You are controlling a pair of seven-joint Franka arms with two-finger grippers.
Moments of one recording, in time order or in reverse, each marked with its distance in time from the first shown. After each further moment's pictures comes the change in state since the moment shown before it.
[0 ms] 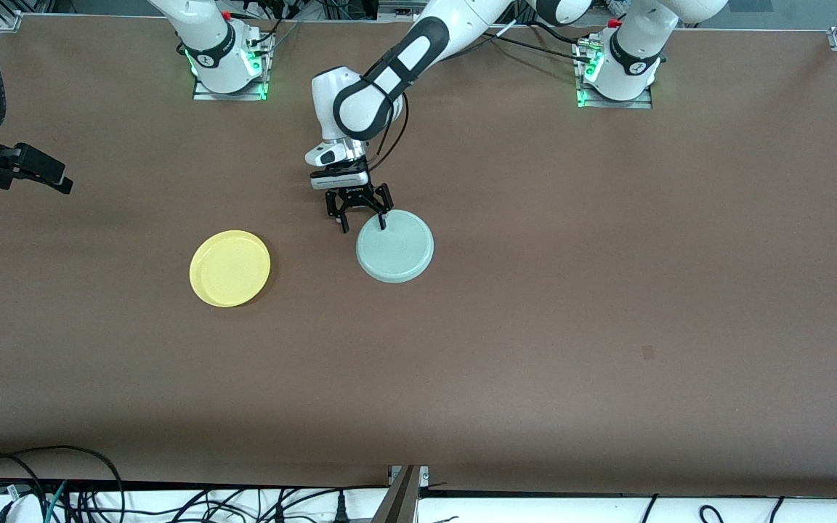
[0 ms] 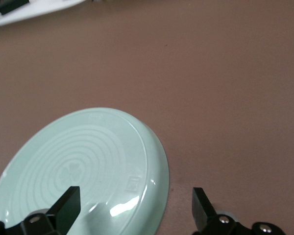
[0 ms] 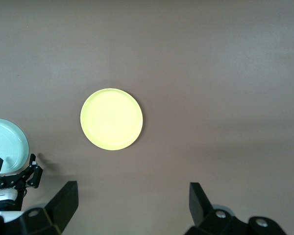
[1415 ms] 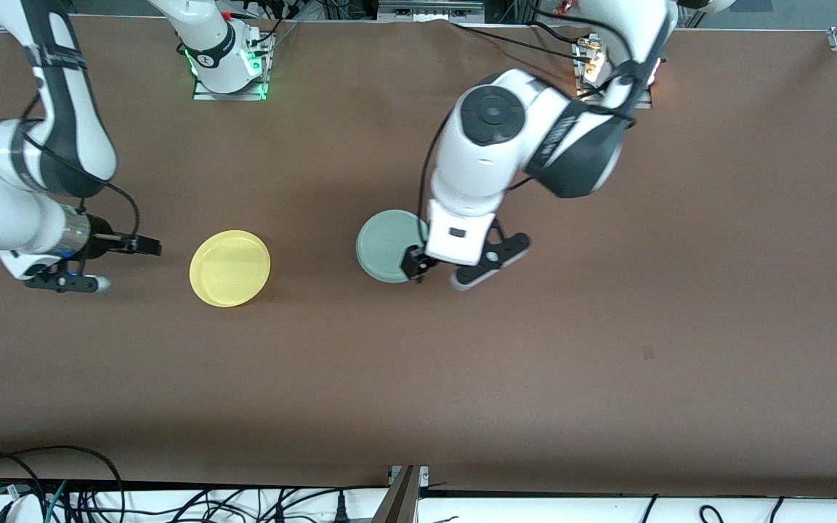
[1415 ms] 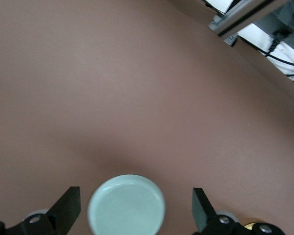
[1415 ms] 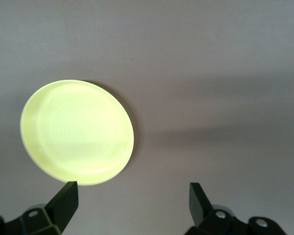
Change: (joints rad) left arm 0.622 -0.436 -0.125 0.106 -0.830 -0.366 0.472; right arm 0.003 0.263 0.009 -0.333 0.000 0.467 -0.003
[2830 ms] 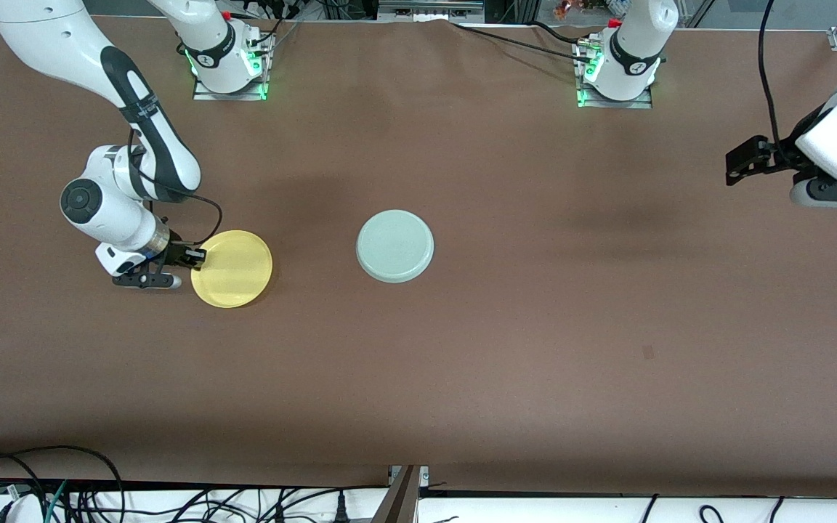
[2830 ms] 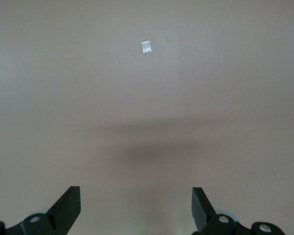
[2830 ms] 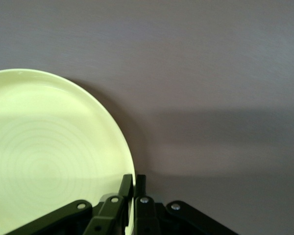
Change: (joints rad) left arm 0.503 -0.624 0.046 -0.538 0.110 -0.328 1.184; right arm 0.004 0.122 0.066 -0.243 0.001 0.516 -0.011
